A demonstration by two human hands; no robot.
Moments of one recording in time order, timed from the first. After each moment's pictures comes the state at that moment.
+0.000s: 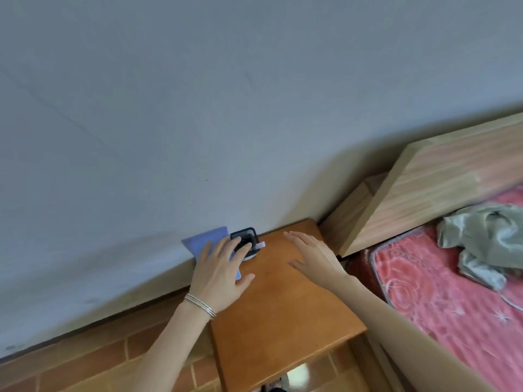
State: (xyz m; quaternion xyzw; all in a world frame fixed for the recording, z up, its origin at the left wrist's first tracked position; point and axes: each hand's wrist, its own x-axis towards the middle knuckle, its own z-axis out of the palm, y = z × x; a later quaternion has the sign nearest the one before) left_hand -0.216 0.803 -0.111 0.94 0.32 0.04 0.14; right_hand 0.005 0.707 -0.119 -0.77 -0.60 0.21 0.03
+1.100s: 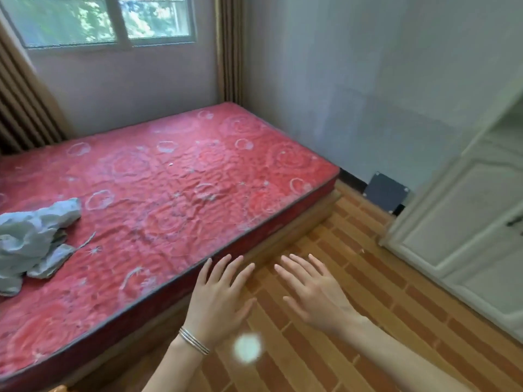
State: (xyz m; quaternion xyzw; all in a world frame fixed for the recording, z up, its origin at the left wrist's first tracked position) left_hand -0.217 0.197 0.064 0.80 -0.58 0.03 0.15; right_hand -0.382 0.037 0.070 -0.99 0.14 -0.03 0.00
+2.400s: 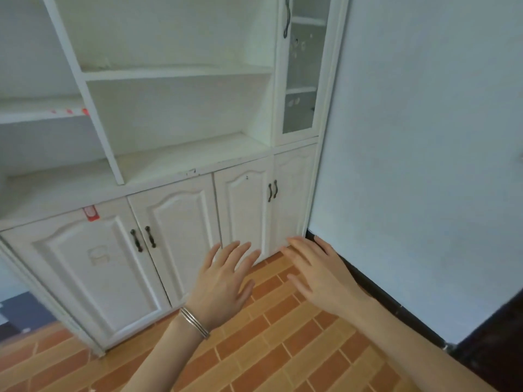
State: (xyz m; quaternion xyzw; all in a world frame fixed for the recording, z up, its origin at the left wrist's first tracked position) left_hand -0.846 -0.319 0.162 0.14 -0.96 0.05 0.22; right_hand -1.026 -0.168 0.169 -0.62 0.76 -0.07 -0.17
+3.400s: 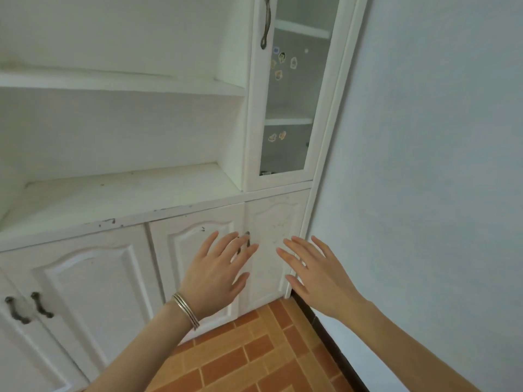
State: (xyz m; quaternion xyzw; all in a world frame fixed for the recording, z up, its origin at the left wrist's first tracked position) left_hand -1.273 -0.476 0.188 0.18 -0.95 0.13 0.22; right_hand -1.468 -0.333 0.194 -0.67 0.71 -0.03 -0.24
